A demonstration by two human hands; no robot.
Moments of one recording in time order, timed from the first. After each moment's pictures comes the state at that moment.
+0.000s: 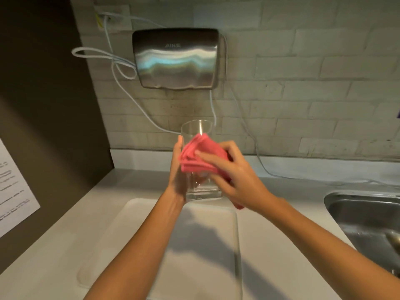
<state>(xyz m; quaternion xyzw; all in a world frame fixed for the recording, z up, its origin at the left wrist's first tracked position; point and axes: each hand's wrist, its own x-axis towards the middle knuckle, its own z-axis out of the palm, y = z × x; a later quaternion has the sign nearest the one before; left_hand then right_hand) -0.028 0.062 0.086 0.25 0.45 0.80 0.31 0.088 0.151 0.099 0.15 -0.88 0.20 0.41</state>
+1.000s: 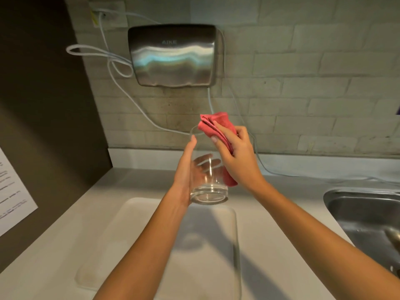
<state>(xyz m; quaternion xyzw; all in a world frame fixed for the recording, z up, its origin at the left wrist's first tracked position) -0.009 0.065 0.095 0.16 0.45 0.78 0.41 0.061 0.164 0.111 -0.03 -0.82 0.34 0.47</state>
